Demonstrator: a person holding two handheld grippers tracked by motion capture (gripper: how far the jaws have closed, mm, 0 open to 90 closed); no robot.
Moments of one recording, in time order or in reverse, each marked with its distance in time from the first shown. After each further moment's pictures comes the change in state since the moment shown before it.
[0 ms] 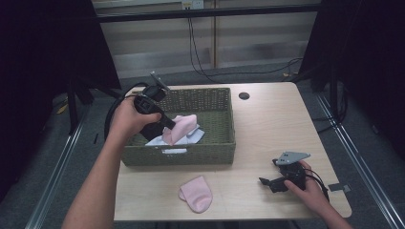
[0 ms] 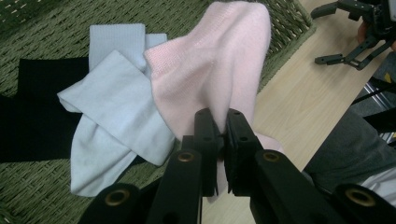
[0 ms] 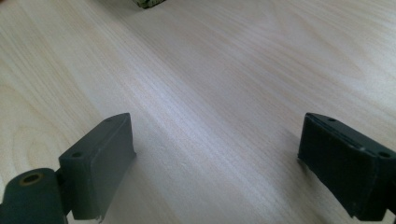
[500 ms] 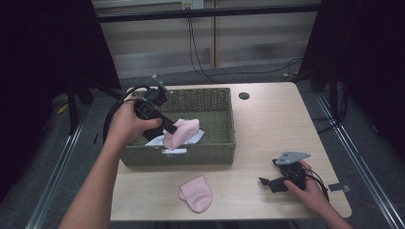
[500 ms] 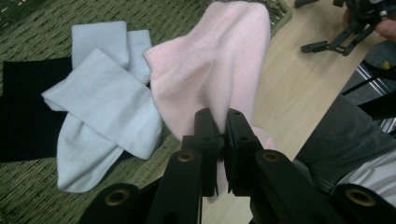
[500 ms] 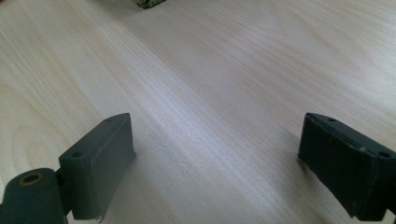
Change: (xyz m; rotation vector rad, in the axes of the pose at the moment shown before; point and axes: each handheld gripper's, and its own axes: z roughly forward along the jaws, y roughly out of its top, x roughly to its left) left arm -0.023 -0.009 -0.005 -0.004 -0.010 0.058; right arm 0.000 0.000 0.000 -0.001 0.000 -0.002
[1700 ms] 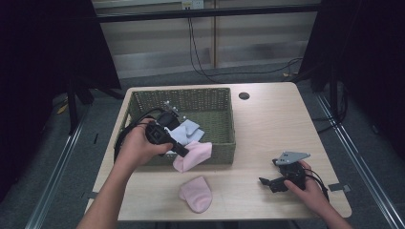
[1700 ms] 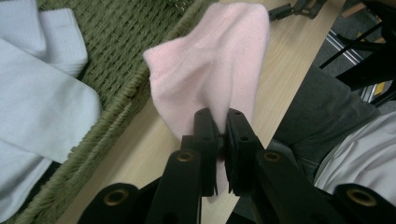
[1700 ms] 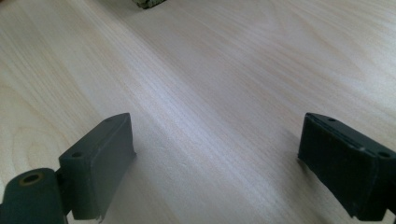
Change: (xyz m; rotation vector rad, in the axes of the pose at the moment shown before) left arm -0.035 -0.026 0.043 0.039 -0.091 0.108; right arm 0.000 0.000 0.000 0.005 0.000 0.000
